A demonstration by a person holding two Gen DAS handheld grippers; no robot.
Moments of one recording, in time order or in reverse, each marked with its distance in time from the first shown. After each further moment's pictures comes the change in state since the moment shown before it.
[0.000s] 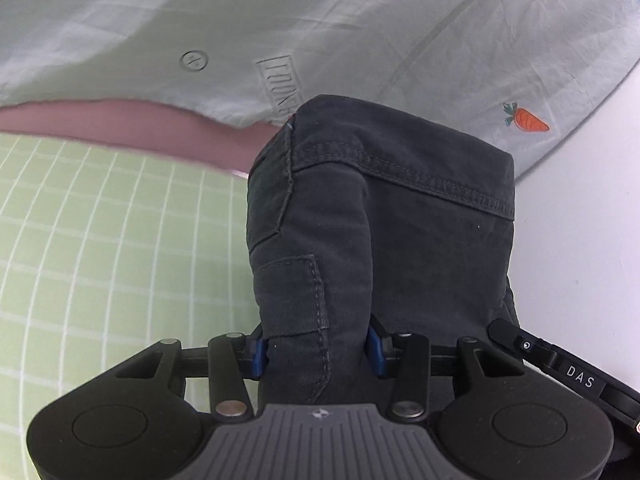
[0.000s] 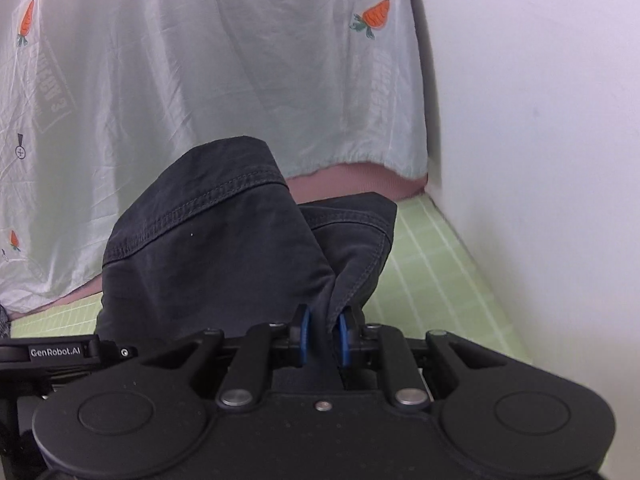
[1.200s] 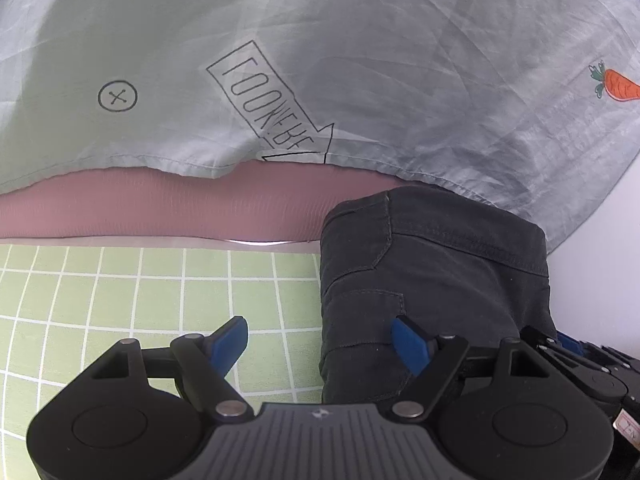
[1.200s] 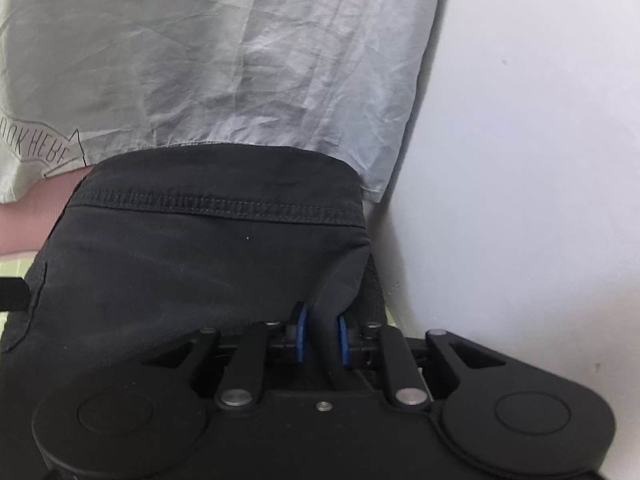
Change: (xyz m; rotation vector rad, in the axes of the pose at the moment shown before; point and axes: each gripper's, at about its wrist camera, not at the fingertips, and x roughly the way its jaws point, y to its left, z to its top) left arm 0.113 0.002 0.053 0.149 -0.014 0.164; right arm 0.174 -0.017 0.015 -0.166 0.004 -0.409
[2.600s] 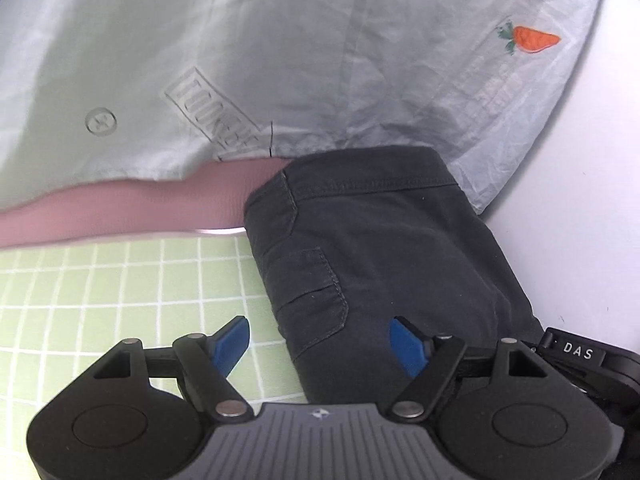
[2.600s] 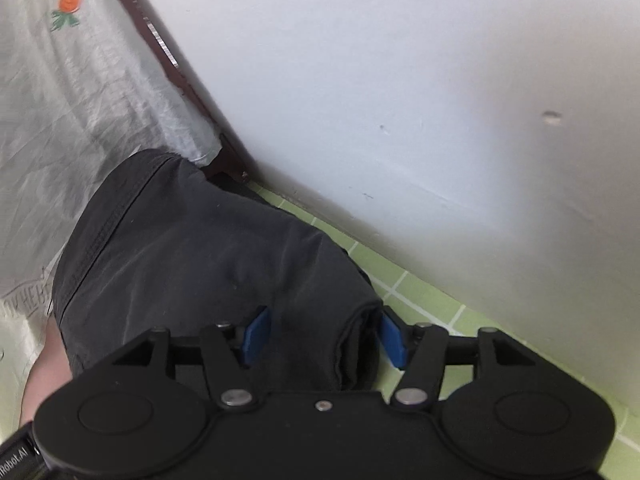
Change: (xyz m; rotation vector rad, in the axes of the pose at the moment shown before) left arm -0.068 -0.036 -0.051 0.184 -0.104 0.023; right arm -0.064 -0.084 -0.083 0.666 0.153 0.084
